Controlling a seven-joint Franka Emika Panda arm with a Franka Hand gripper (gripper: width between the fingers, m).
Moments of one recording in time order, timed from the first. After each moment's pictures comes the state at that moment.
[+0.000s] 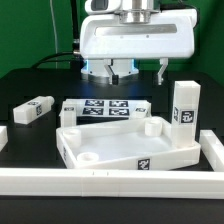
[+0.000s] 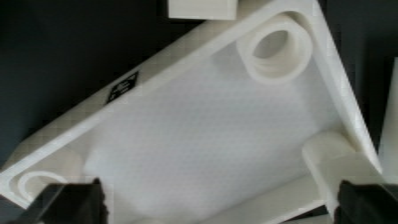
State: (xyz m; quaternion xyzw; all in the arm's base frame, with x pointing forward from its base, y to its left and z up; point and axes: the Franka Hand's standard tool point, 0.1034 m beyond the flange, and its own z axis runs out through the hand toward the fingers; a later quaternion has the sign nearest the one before) arm 0.477 0.019 0.101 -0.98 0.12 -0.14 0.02
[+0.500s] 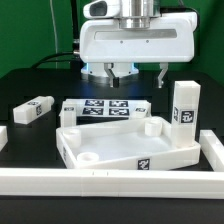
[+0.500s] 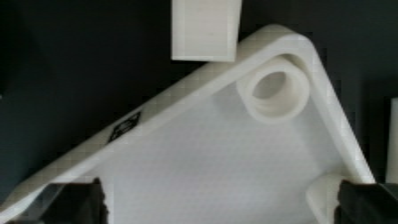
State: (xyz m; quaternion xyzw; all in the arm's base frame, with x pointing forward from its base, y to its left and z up) arm 0.475 0.021 0.096 -0.99 0.13 -0.03 0.03
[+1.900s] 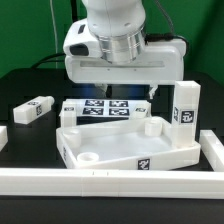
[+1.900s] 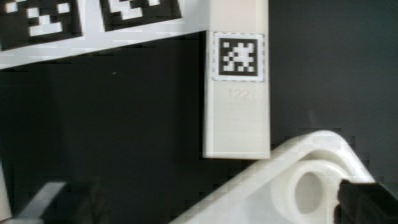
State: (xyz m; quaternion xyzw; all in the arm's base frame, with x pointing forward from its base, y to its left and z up) arm 0.463 0.008 0.071 -0.96 0.12 0.24 0.07
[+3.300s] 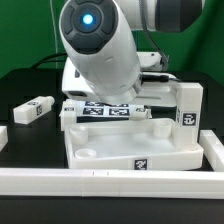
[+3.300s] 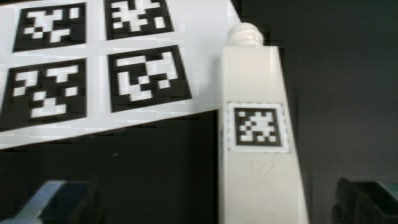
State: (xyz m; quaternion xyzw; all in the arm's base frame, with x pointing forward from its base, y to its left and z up) arm 0.443 0.016 0.041 -0.89 0.12 0.43 0.08
